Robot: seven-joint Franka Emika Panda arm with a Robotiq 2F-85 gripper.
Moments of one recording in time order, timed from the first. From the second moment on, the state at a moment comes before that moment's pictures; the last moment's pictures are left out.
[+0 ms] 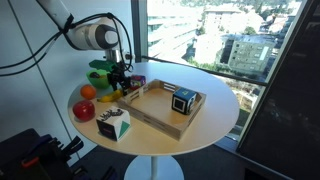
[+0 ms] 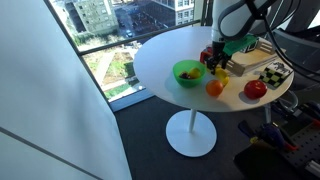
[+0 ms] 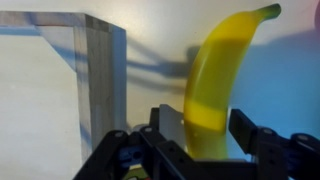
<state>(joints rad) 0.14 0.36 0.02 -2.18 -0.13 2.43 0.25</state>
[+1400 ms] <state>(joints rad) 0.14 0.24 -0.01 -2.16 -0.16 2.42 0.29</state>
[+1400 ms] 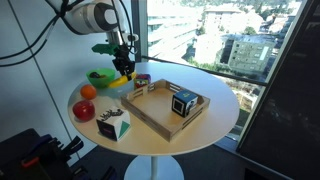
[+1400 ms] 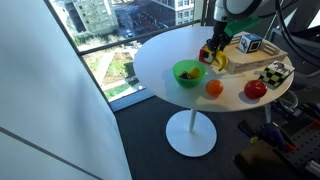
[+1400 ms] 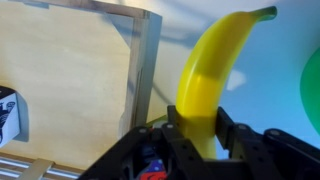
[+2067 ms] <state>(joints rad) 0.06 0.18 -0.02 -2.16 -0.11 2.33 0.29</state>
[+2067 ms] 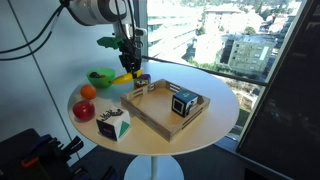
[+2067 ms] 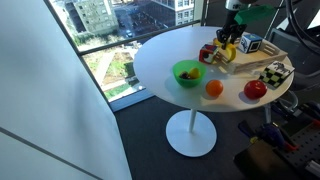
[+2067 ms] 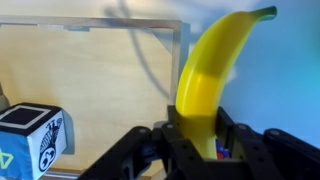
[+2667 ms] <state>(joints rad) -0.01 0.18 -0.06 -2.17 -0.08 2.31 0.29</state>
